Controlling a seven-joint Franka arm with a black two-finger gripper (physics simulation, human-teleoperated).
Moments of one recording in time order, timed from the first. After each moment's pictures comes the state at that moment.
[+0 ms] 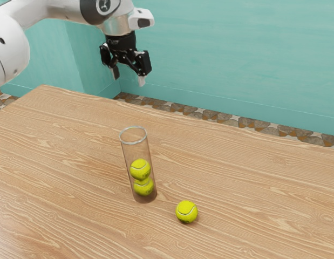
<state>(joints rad) -0.69 0.28 0.69 -1.28 -0.11 1.58 0.00</state>
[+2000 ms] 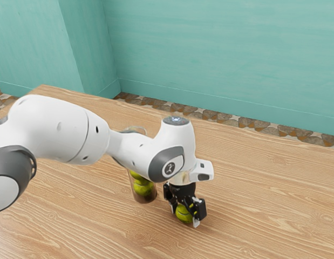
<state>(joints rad) -0.68 0.44 0.26 -1.96 -0.29 2.28 0.03</state>
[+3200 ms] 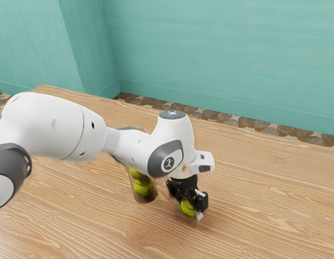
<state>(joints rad) -0.68 0.42 0.26 -1.95 -0.31 2.33 0.01</state>
